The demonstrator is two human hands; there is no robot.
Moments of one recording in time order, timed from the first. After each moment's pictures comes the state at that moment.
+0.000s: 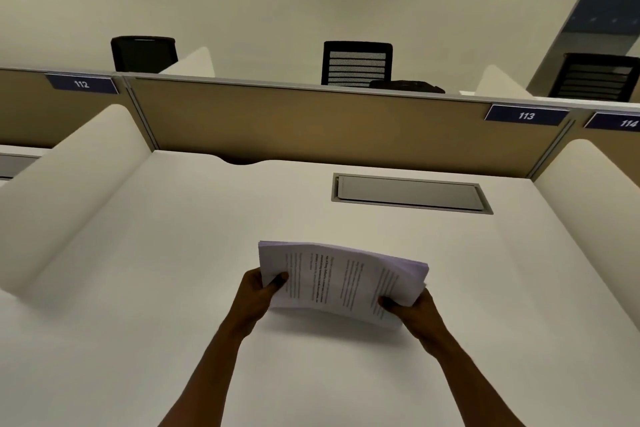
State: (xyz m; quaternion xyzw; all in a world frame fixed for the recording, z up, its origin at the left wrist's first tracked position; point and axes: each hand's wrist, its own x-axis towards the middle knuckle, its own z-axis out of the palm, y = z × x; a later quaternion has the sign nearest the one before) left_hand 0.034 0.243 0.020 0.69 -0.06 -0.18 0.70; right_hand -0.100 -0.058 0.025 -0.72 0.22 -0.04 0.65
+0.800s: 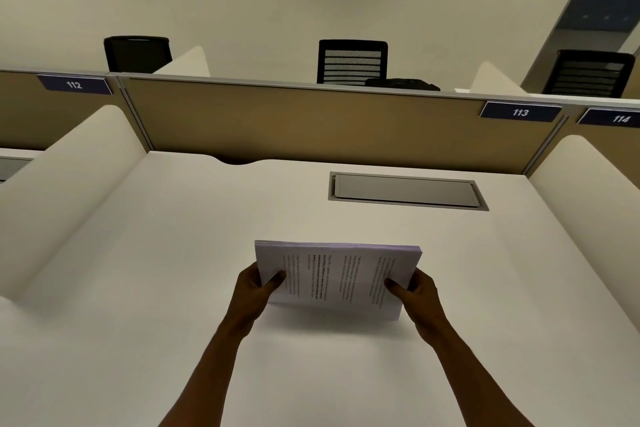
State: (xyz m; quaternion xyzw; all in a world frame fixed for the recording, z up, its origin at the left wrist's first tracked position) left_hand 0.037 0.242 0.015 0.71 -0.05 -0.15 0.69; right_hand -0.086 -0.062 0.024 -0.70 0.23 -0.10 0.67
